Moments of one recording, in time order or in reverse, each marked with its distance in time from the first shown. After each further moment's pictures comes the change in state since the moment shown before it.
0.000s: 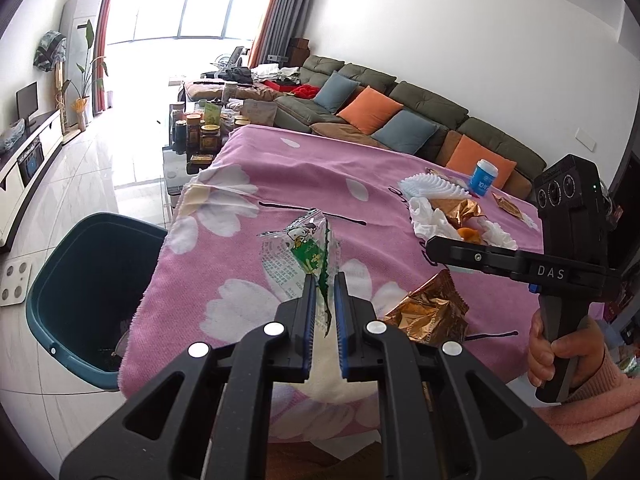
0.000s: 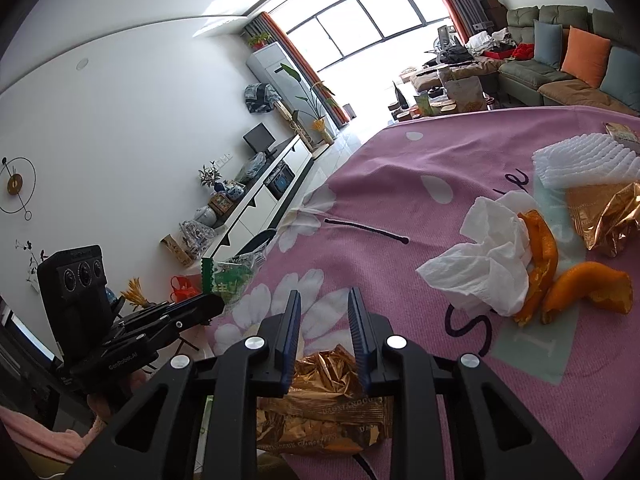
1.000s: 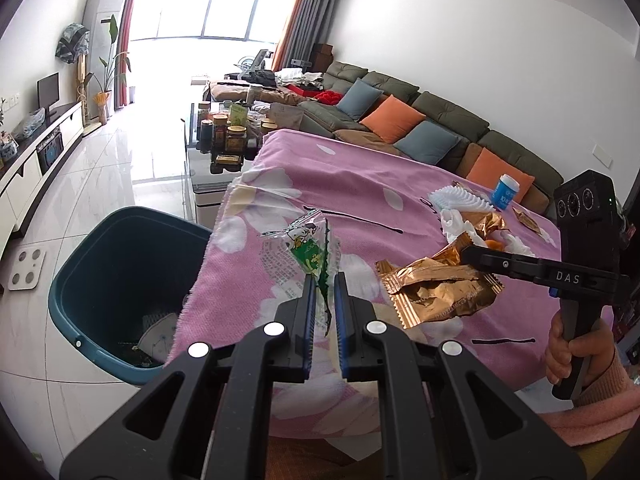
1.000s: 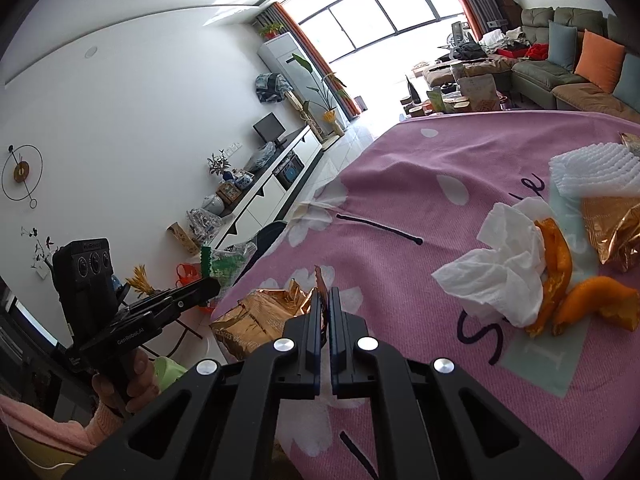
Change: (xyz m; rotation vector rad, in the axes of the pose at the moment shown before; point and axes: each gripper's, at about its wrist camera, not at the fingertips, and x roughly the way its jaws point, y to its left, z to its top) left arm -0.010 0.027 0.003 -0.052 -0.030 0.070; right arm -0.002 0.012 0.010 -0.042 0.029 0.036
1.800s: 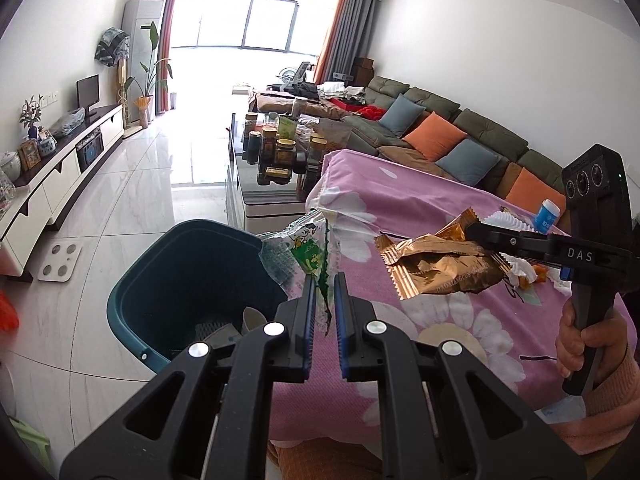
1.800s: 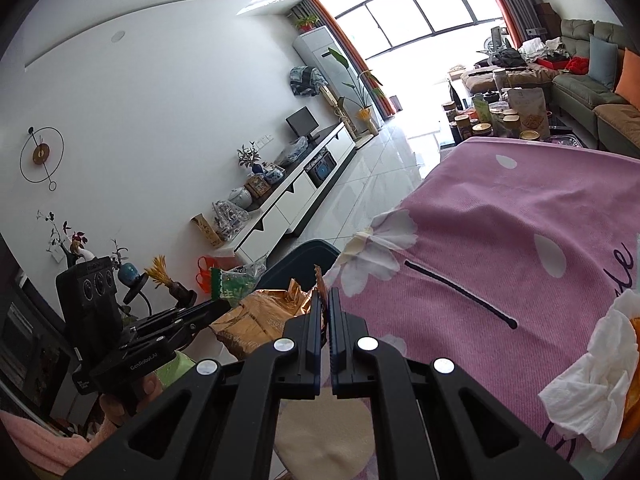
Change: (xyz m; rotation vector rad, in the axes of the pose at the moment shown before) left arm -0.023 0.046 0.011 -0.051 -0.049 0.146; right arm 0.064 0.042 0.045 -0.081 0.023 0.093
